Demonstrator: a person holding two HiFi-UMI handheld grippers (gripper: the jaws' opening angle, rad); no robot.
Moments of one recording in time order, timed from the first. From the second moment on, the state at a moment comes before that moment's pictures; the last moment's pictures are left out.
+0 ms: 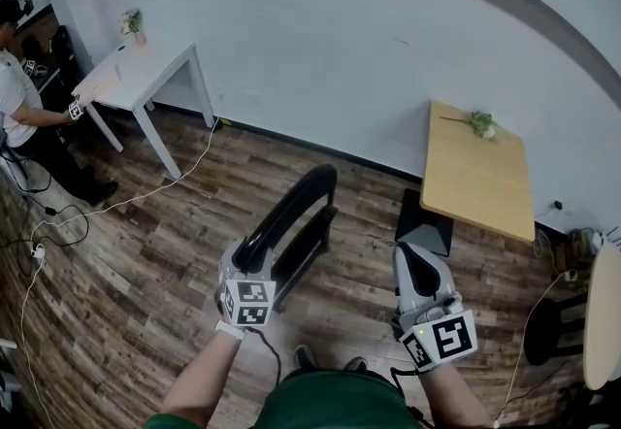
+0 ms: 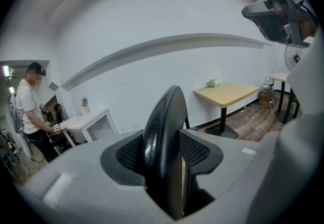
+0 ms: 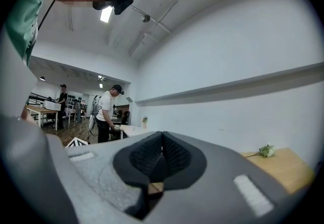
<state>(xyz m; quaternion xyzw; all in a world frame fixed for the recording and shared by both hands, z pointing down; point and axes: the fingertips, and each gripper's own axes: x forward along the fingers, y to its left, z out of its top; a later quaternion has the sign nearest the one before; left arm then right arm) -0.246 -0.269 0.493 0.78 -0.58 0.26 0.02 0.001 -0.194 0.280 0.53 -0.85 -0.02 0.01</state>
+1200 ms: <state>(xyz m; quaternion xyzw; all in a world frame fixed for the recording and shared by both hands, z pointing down) -0.247 -0.270 0.493 0.78 -0.57 0.25 0.03 -0.012 -0.194 0.281 0.52 -0.85 -0.02 0.01</state>
